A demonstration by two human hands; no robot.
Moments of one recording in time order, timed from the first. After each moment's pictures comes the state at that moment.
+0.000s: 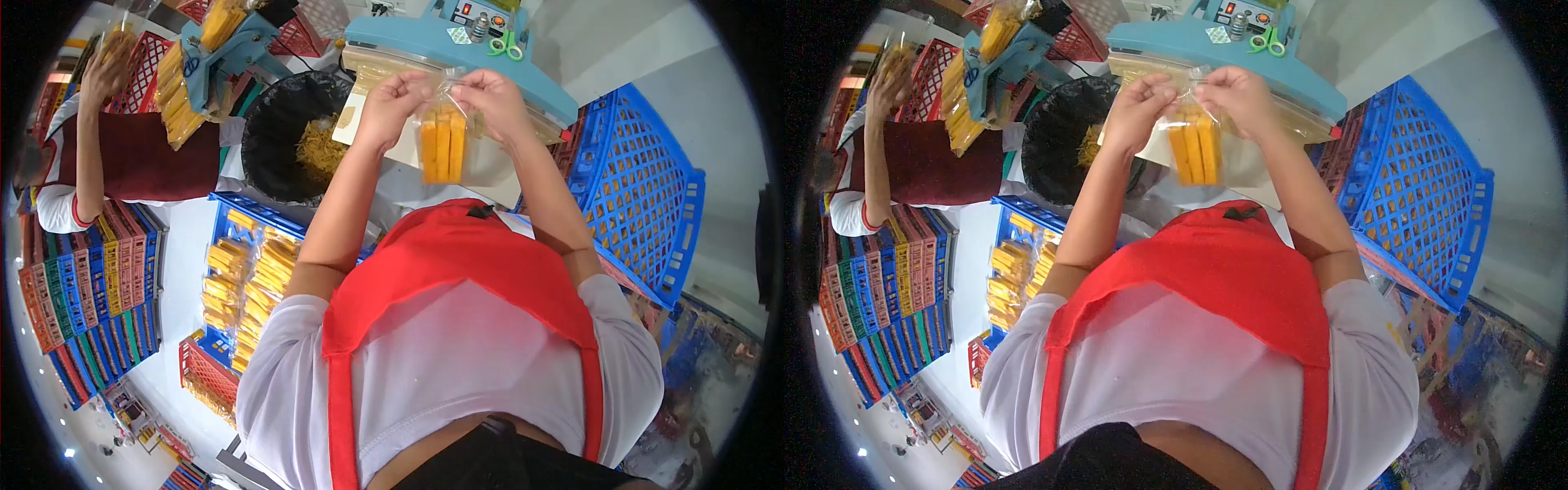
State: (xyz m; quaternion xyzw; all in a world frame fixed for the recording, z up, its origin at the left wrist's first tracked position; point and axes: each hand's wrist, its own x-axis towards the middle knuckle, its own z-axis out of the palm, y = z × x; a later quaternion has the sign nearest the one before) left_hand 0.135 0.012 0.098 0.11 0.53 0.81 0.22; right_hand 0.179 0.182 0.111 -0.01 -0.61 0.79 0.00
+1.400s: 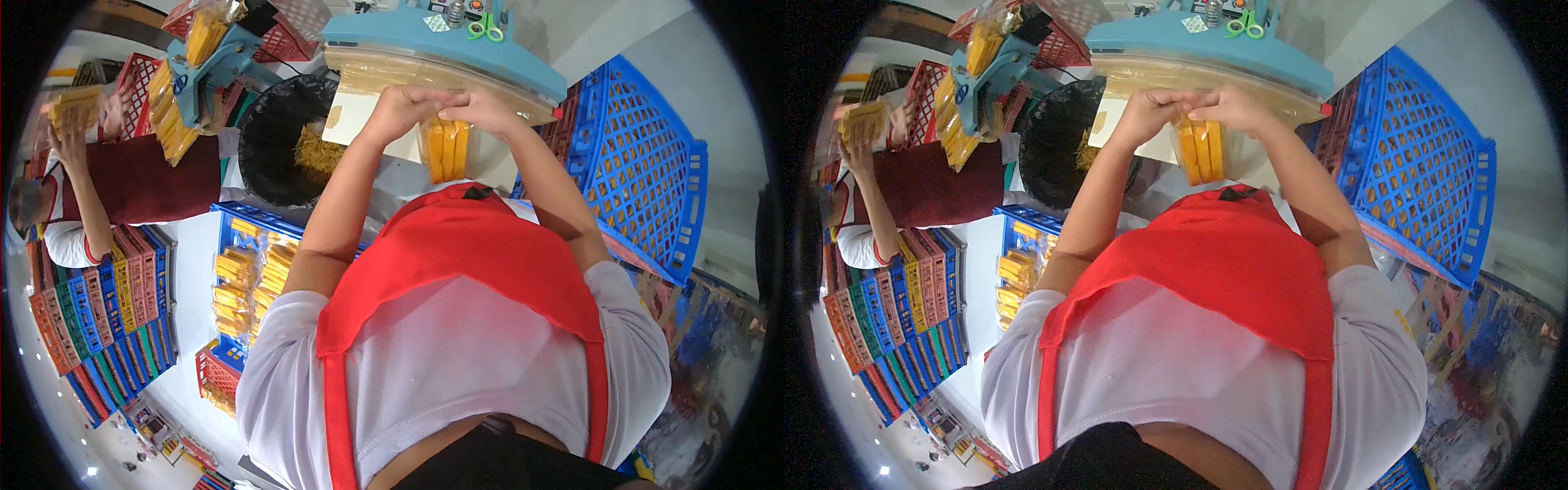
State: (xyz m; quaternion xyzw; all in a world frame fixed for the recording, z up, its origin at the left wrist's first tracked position) left_hand 0.140 0.031 0.090 0.30 0.72 0.57 0.24; right_hand 0.195 0.203 0.070 0.01 -0.74 0.66 -0.09
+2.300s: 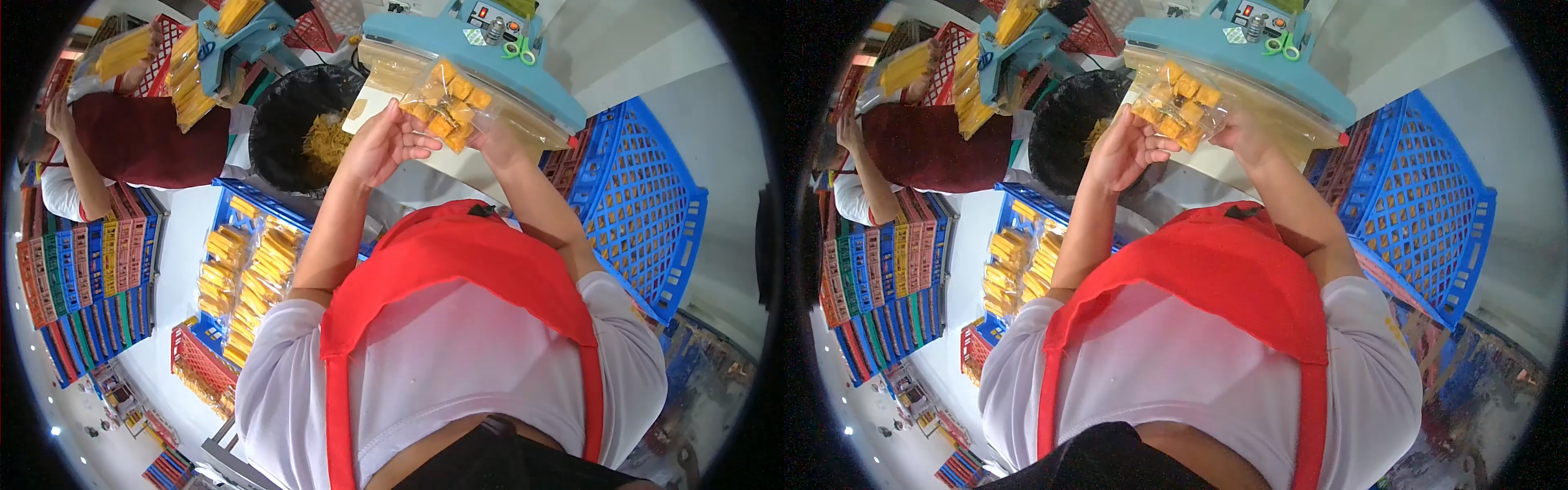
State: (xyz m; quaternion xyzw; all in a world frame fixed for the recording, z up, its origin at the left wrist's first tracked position) left_hand 0.181 -0.039 0.123 0.10 0.38 0.84 0.37; right_hand 0.189 0.158 0.085 0.11 -0.31 0.93 -0.17
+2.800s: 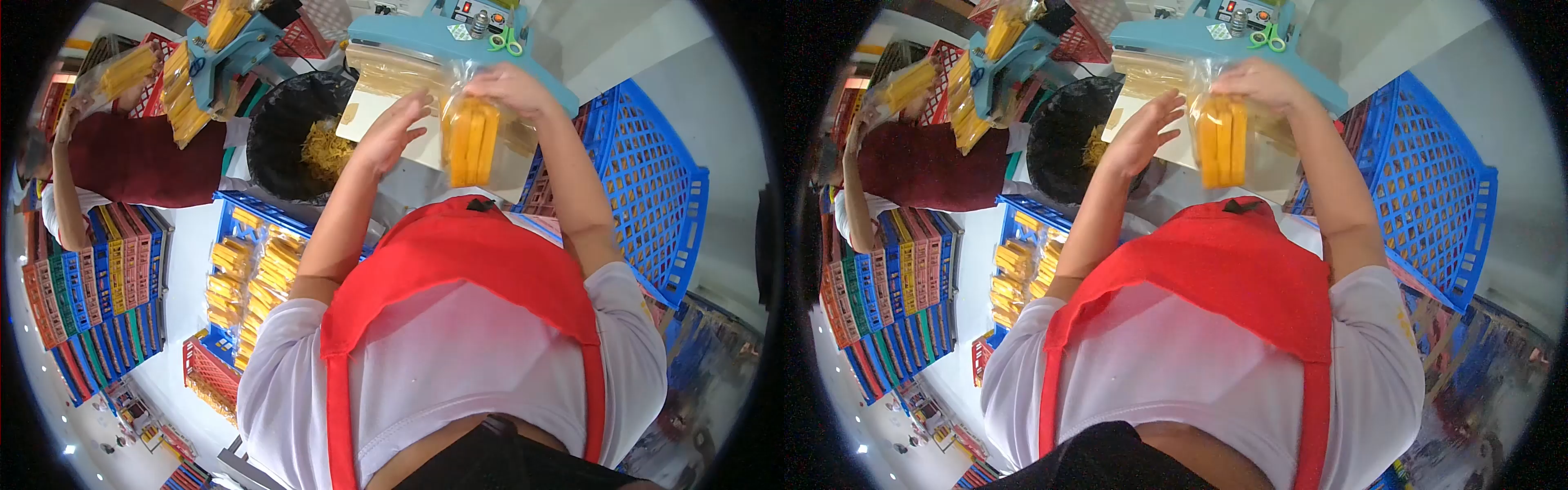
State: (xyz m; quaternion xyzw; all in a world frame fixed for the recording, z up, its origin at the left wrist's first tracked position) left_hand 0.167 -0.007 0.090 0.09 0.51 0.79 0.34; right_hand 0.166 0.226 0.129 0.06 -0.77 0.61 -0.18
